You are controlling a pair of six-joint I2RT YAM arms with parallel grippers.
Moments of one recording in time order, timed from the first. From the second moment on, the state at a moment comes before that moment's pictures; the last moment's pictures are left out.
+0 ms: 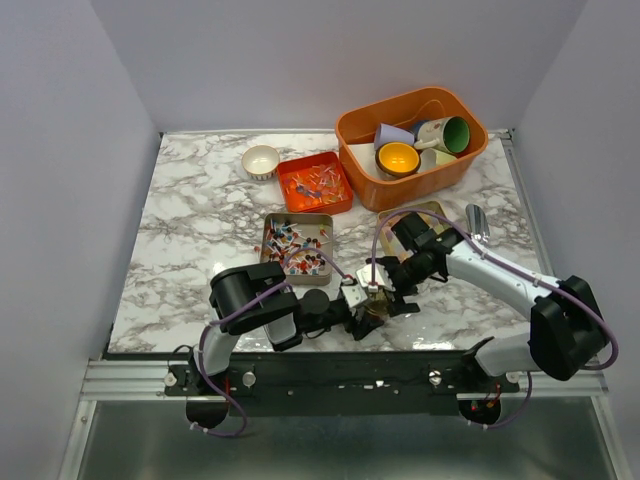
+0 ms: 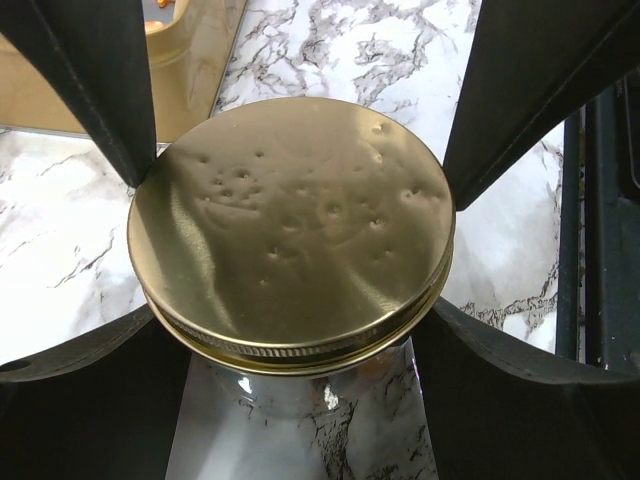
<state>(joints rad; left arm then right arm) -1.11 2.02 0.42 1.44 0.12 -0.08 0.59 1.39 0.88 -0.83 -0.62 -1.29</state>
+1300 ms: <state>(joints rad) -1.08 1.06 0.40 0.43 0.31 0.14 0.21 1.30 1.31 -0.90 -0.29 -0.63</state>
